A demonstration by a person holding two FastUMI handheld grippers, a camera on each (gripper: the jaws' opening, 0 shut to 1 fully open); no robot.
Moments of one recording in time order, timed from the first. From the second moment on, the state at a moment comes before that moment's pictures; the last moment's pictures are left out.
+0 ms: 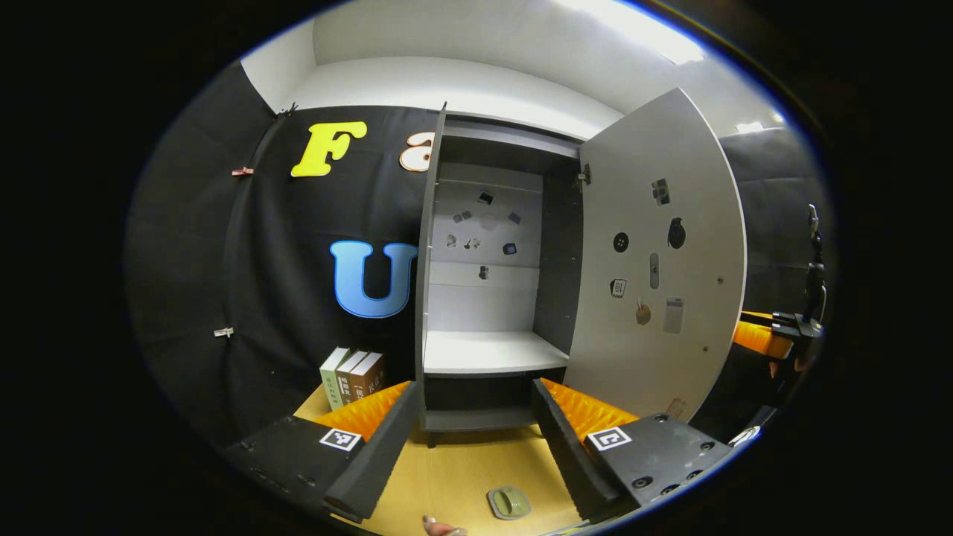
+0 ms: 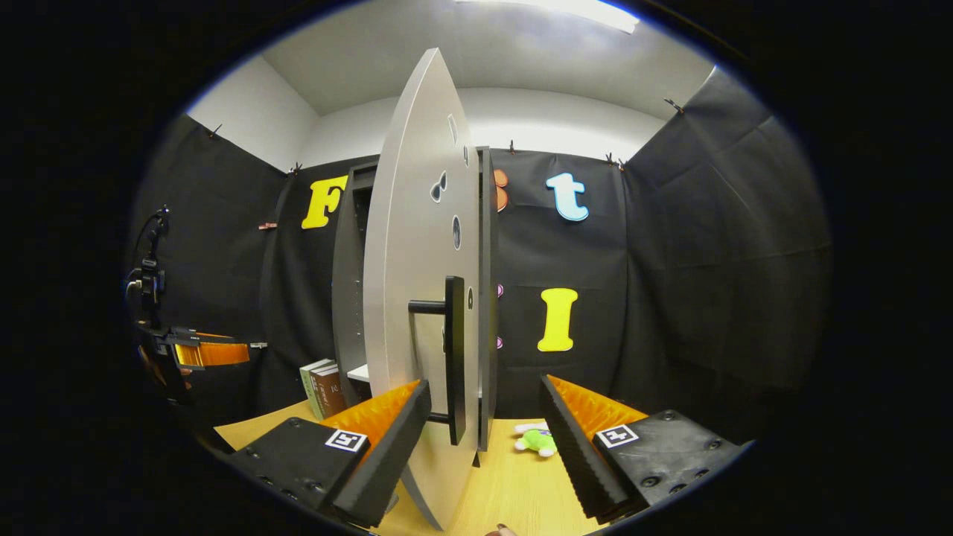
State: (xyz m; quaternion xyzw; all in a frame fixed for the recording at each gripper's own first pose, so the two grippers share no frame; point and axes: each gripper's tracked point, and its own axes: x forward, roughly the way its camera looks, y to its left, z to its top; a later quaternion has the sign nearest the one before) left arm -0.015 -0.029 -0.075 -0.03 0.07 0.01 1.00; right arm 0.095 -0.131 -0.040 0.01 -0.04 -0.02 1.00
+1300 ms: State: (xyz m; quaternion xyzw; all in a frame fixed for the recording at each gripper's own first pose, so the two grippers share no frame) left arm -0.023 0.029 -0.075 -0.01 0.08 0.01 1.00; right arm 0.179 0.065 -0.043 0.04 -0.05 0.15 0.99
